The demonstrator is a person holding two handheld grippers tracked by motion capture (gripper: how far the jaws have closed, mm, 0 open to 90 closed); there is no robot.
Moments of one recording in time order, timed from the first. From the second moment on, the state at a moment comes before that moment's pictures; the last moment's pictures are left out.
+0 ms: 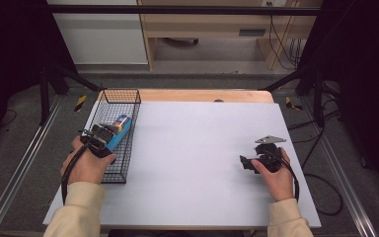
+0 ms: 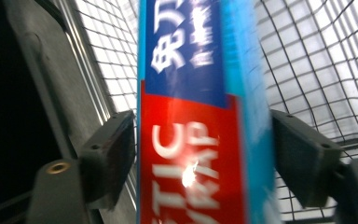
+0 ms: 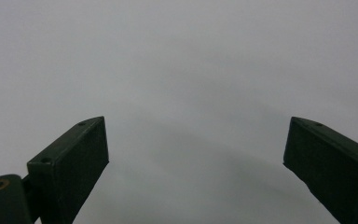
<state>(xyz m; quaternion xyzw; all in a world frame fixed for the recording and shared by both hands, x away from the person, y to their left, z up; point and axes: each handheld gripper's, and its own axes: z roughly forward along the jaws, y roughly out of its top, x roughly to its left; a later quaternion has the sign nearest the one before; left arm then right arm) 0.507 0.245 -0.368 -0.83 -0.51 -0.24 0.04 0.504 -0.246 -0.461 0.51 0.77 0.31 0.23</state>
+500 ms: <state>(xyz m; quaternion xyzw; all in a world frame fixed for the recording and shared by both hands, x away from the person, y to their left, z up) 0.471 0.214 -0.325 -0.83 -0.45 -0.29 -0.13 0.502 -0.244 -0.460 0.51 0.77 0.31 0.24</state>
